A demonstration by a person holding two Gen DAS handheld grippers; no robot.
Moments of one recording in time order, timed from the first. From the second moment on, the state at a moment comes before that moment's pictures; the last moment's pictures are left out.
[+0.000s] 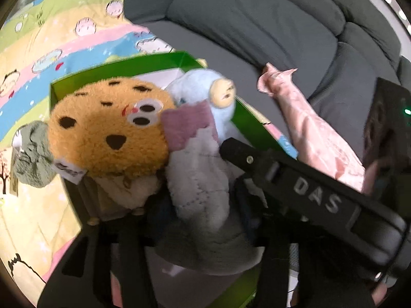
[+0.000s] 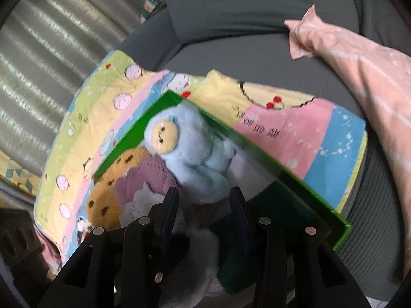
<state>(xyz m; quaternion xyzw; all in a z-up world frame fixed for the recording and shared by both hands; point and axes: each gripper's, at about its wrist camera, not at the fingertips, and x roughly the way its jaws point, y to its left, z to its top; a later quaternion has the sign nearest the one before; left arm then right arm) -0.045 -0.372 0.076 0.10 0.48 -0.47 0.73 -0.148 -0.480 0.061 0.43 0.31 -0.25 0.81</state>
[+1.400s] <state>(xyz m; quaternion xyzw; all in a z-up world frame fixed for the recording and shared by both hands) 0.041 0.041 0.053 -0.16 0.44 -0.06 0.88 -0.038 -0.314 0.131 0.28 0.27 -0.04 0.92</state>
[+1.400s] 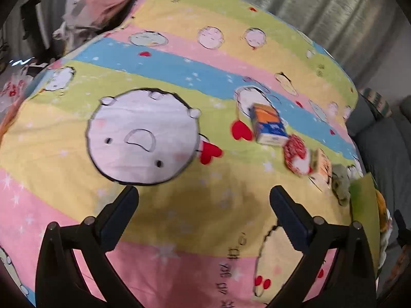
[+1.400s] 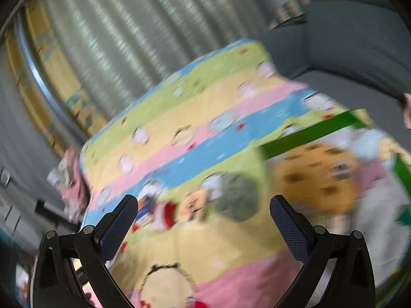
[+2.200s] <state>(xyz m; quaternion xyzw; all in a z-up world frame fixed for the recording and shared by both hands) 0.034 0.110 0.074 -0.21 0.40 0.01 0.89 0.203 -0.107 0.035 0.05 0.51 0.01 0.86</state>
